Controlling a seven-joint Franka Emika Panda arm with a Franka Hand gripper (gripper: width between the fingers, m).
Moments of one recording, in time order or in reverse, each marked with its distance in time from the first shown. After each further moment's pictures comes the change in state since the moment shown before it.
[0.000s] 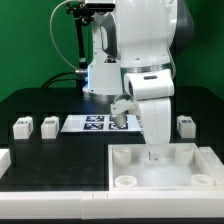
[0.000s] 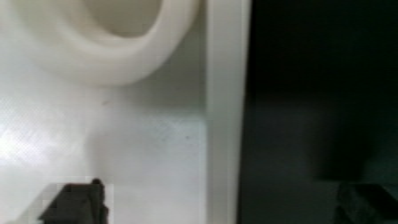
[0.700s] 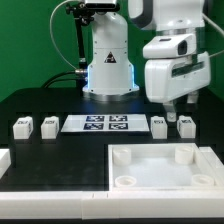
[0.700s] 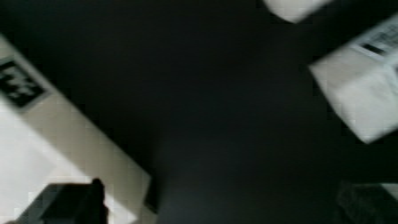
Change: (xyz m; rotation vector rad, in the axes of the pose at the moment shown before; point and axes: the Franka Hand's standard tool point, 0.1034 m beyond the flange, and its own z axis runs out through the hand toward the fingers) arm 0.095 -0.066 -0.056 -0.013 -0.017 0.883
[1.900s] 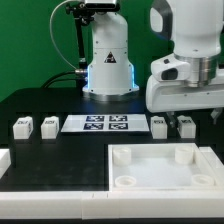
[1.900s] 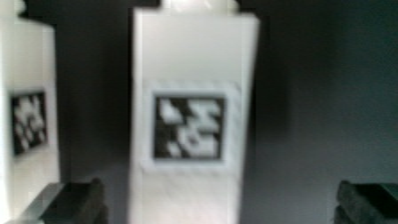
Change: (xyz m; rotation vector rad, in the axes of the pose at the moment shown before) arm -0.021 -0.035 0.041 0.120 -0.371 0.658
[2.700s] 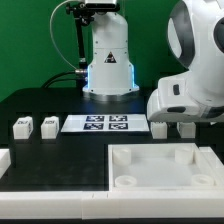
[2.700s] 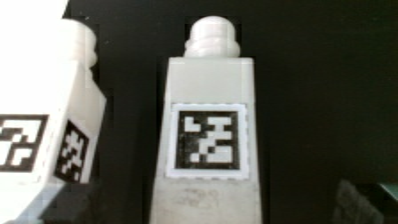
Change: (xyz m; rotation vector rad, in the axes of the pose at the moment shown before) arm 0.003 0.004 0.009 -0.038 -0.507 0.073
